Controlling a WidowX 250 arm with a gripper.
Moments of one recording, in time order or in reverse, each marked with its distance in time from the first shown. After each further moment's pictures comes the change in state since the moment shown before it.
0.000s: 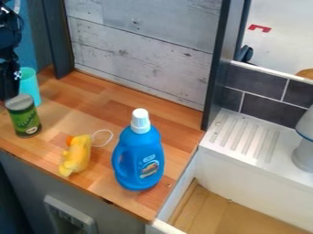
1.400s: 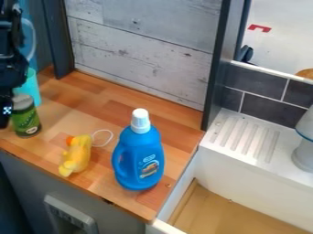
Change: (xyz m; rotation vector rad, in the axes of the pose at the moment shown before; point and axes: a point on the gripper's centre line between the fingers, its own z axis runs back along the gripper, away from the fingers) arm 0.001 0.024 -0.065 0.001 0.252 -0.294
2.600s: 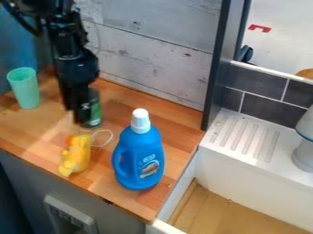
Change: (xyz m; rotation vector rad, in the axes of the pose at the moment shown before) arm 0.124 -0.053 0.028 -0.033 -0.355 -0.208
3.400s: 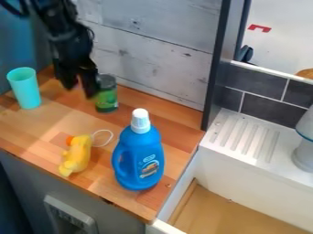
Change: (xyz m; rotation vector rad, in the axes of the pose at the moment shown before) arm 0.010 0.020 0.034 0.066 -0.216 0.404
